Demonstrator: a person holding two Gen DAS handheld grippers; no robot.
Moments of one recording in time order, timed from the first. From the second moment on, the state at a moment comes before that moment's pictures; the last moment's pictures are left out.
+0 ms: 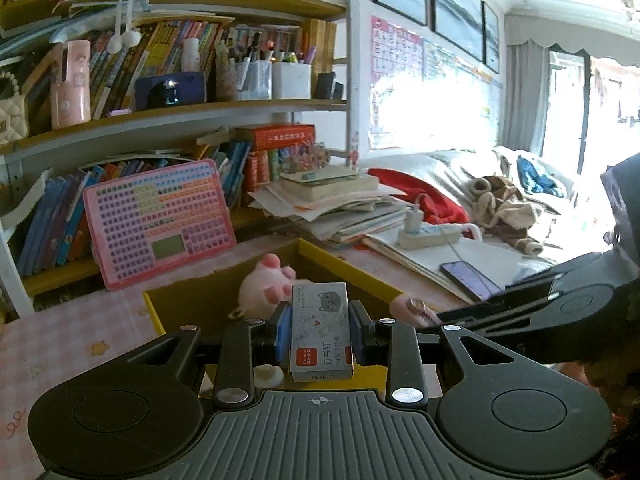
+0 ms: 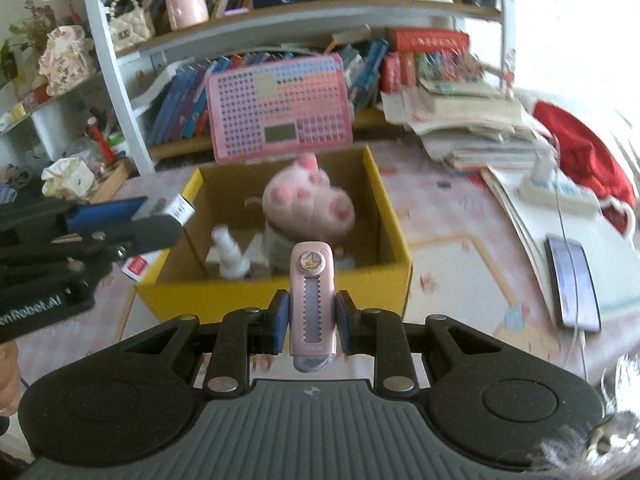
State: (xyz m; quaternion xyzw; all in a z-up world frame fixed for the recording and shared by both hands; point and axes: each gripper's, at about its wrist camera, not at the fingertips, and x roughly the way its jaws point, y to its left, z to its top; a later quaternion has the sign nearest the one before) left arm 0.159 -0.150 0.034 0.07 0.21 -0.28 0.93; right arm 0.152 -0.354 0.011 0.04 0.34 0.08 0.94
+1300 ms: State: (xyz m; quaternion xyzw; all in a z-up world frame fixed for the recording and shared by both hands) left arm 0.275 -0.167 -0.017 0.06 0.33 -0.09 0.94; right arm 0.318 -0.335 -0.056 -0.08 0.46 0.29 0.83
